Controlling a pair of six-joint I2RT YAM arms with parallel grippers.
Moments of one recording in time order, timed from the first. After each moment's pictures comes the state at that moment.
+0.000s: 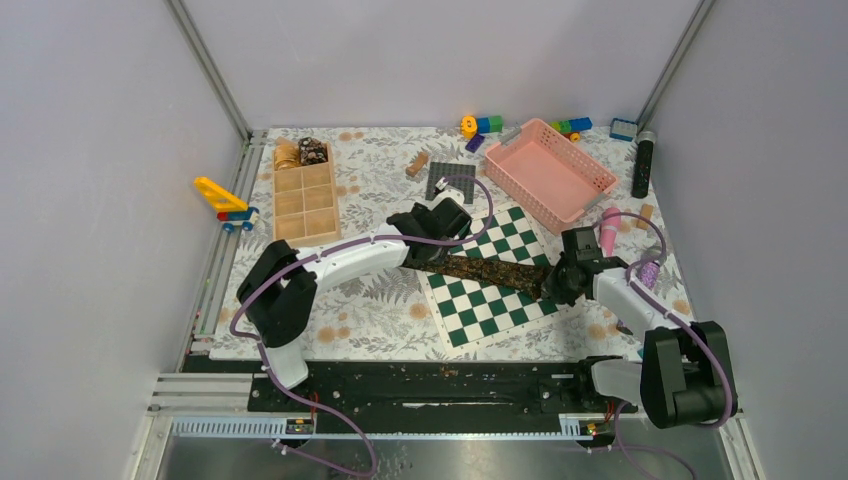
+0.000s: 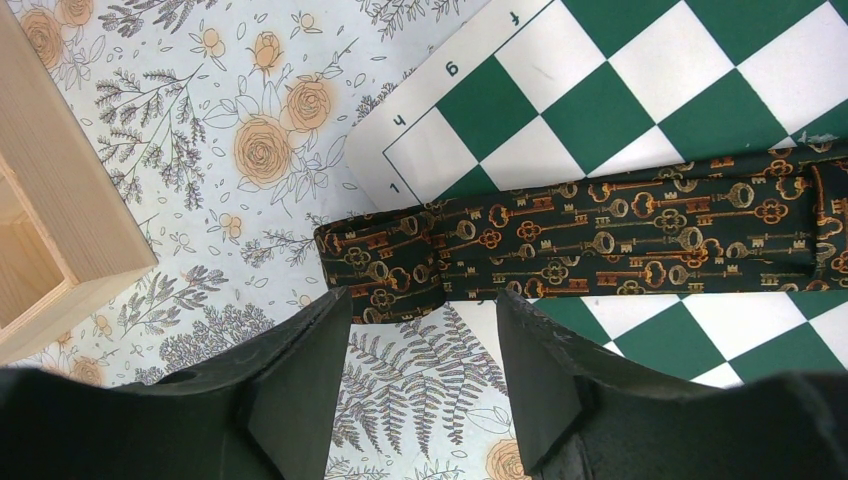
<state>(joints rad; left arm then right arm) -0.89 1.78 1.33 -0.57 -0.52 -0.31 0.14 1.24 0.57 -0.51 -0.01 0.77</state>
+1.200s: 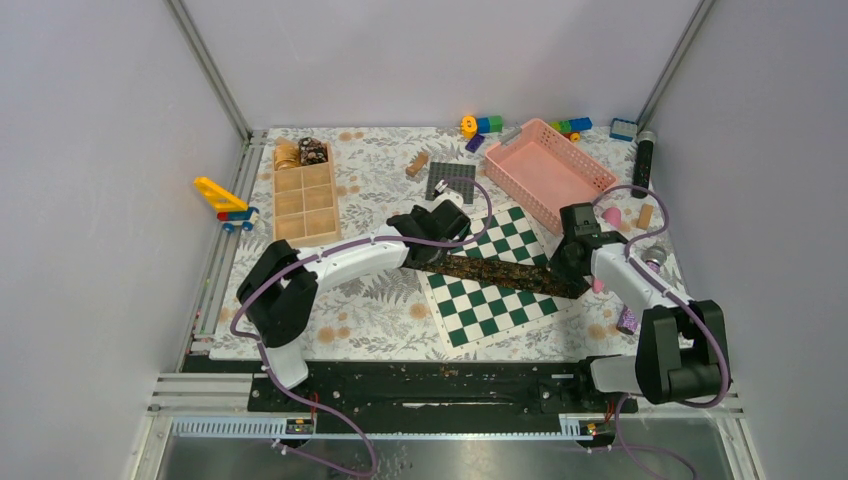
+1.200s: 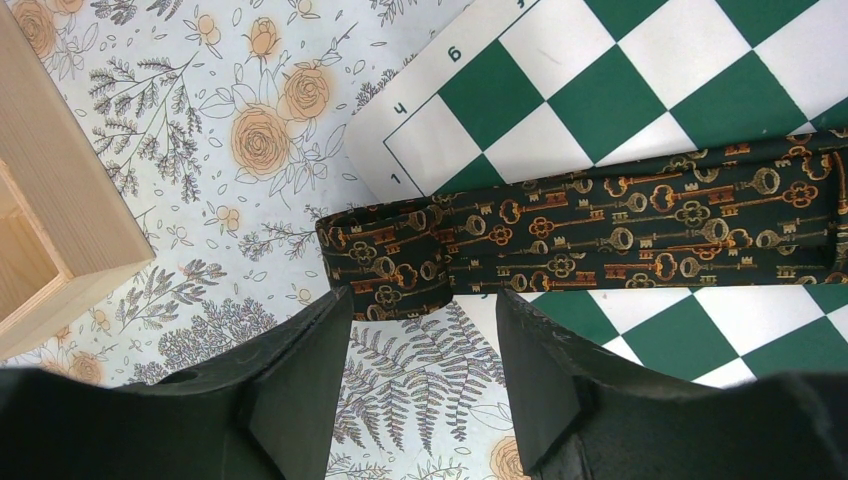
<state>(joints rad) -0.89 1.78 1.31 -0.57 -0.52 -0.32 0.14 1.33 0.76 -0.60 0.14 0.70</state>
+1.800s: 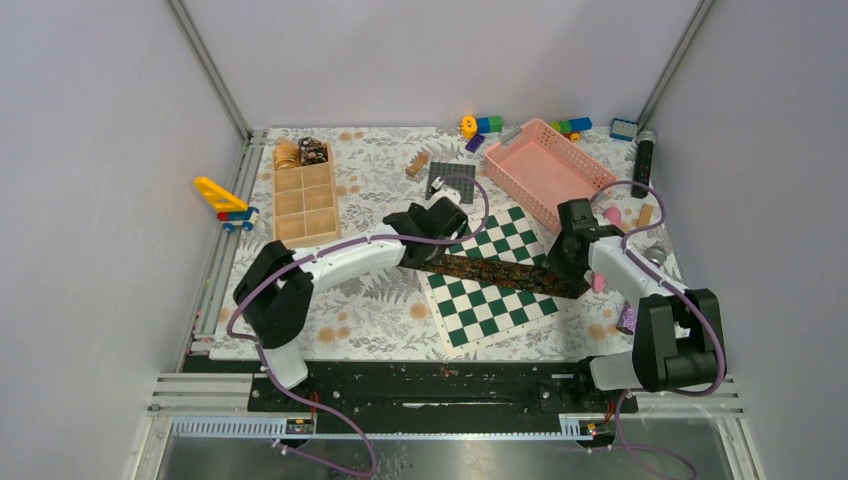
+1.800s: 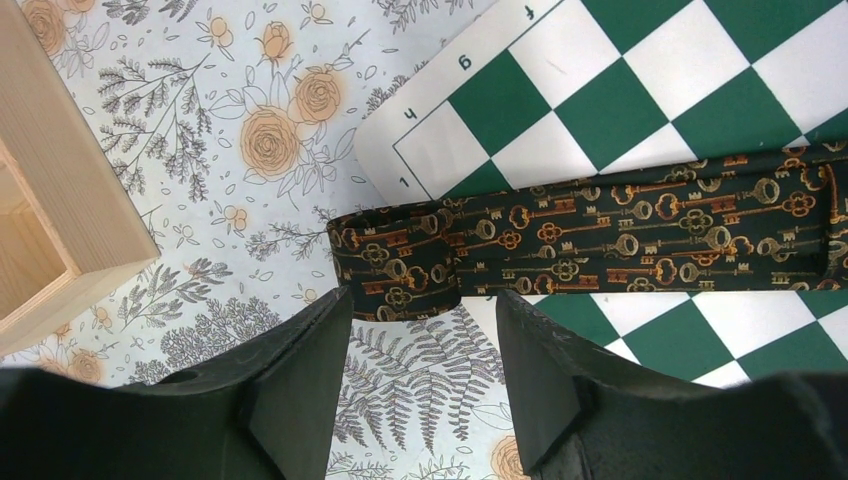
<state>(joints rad) -0.88 1.77 1.31 -0.57 -0.52 -0.32 0.14 1.40 0.80 -0.61 0.17 0.68</state>
